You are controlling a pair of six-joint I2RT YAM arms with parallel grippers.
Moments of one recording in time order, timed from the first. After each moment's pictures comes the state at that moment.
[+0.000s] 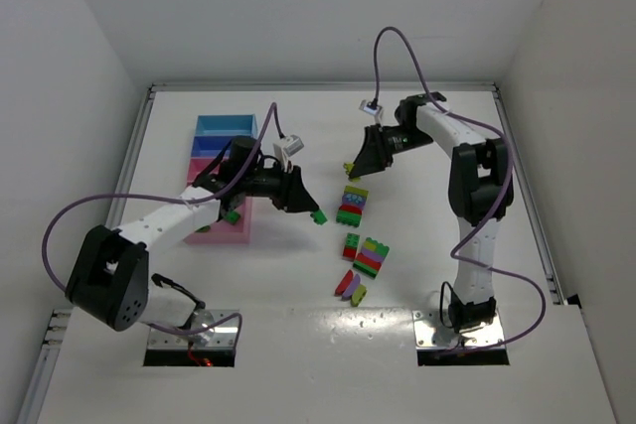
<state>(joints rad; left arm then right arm) -0.46 1.36 0.83 -0.02 0.80 -0.28 0.20 2.15 1.71 -1.35 -1.42 -0.95</state>
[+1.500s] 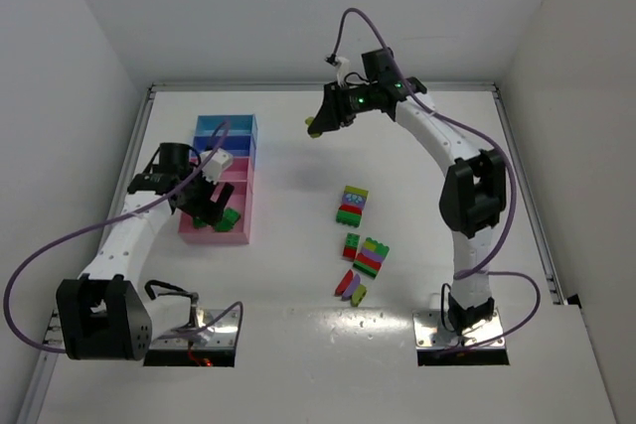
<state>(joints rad) 0.00 1.16 0.87 -0.74 0.16 0.46 0.38 2.05 1.85 -0.52 -0.93 0.06</state>
